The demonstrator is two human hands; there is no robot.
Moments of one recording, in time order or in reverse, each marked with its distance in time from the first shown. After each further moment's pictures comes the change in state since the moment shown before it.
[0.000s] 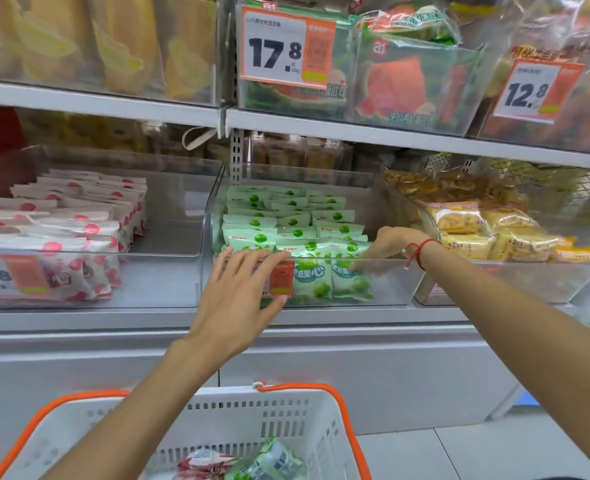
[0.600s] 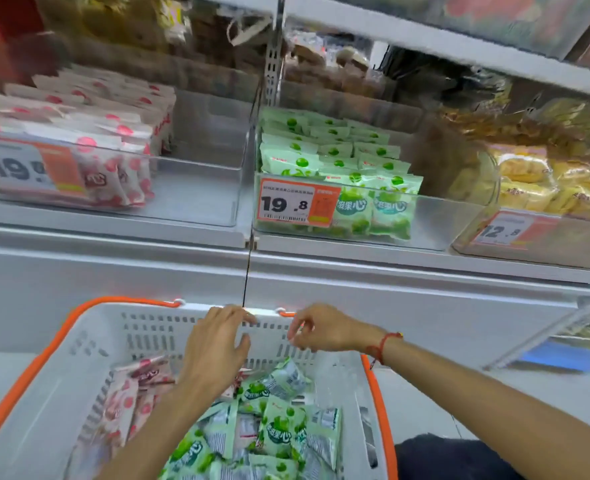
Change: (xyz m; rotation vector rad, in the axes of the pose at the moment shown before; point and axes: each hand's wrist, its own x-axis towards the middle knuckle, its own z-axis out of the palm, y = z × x) left_hand -0.155 -0.023 0.075 -0.207 -0.252 -0.454; right_hand -0.033 -0.036 0.223 0.109 -0.313 -0.417
